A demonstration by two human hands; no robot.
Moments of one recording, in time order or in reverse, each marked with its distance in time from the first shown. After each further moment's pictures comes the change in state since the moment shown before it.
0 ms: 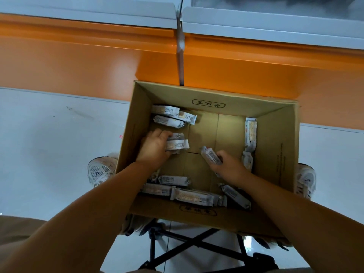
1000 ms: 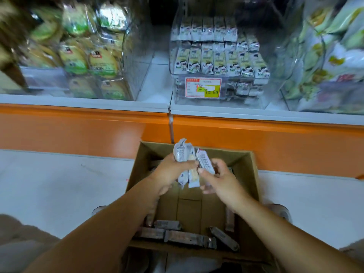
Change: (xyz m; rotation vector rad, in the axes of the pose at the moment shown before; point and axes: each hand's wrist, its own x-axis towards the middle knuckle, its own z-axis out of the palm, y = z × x) left_hand -0.039 0.122 -0.123 -1.180 -0.203 -0.048; right_hand -0.114 -0.084 -0.051 0.469 0.328 -0.391
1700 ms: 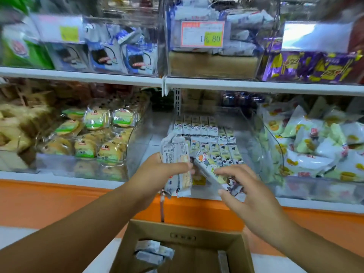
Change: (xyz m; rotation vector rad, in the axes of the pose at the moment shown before) left_hand -0.054 0.207 -0.006 0.077 0.032 0.397; right_hand -0.028 -0.177 -0.100 -0.558 0.193 -0.743
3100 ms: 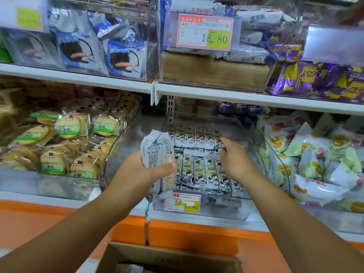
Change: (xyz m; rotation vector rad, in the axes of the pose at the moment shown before) left_hand 0.044 0.007 -0.016 0.075 0.211 0.106; right_hand 0.167 0.092 0.007 -0.310 0.033 0.381
